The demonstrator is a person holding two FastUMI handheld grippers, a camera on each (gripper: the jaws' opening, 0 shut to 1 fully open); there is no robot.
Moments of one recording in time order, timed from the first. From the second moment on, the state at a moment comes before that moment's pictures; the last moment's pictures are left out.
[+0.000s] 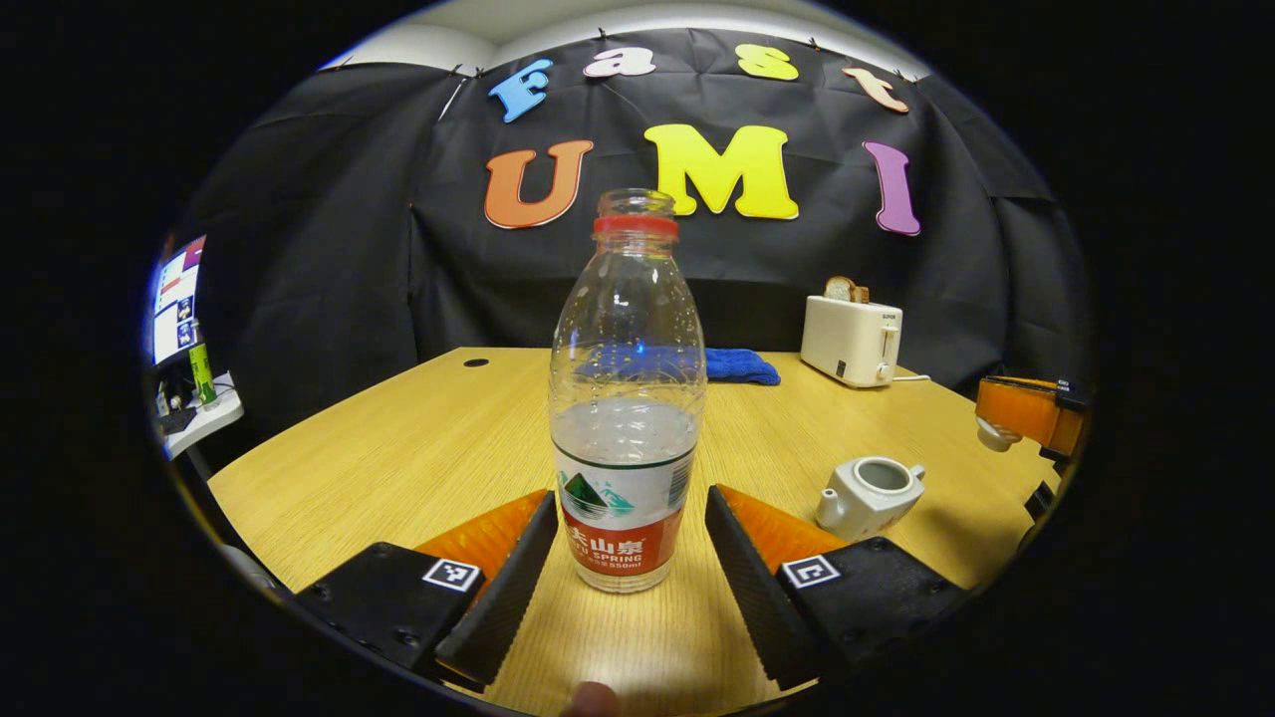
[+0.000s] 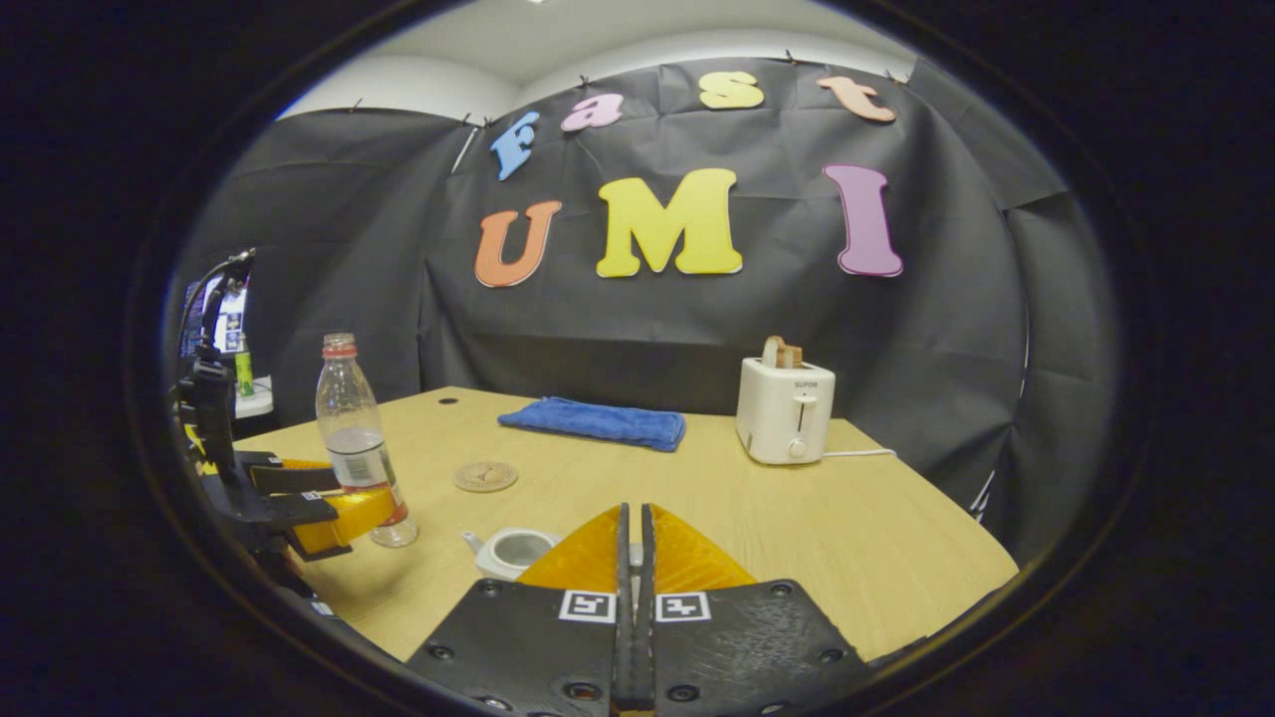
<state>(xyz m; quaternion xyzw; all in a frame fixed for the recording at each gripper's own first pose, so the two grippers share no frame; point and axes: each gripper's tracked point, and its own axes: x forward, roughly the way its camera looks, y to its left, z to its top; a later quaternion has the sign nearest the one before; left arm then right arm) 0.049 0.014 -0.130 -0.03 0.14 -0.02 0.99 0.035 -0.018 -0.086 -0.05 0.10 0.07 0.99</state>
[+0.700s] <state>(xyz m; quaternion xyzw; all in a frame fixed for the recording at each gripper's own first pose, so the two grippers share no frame) 0.046 0.041 -0.081 0.19 0.10 0.00 0.98 0.026 -0.035 -0.085 -0.05 0.11 0.09 0.99</state>
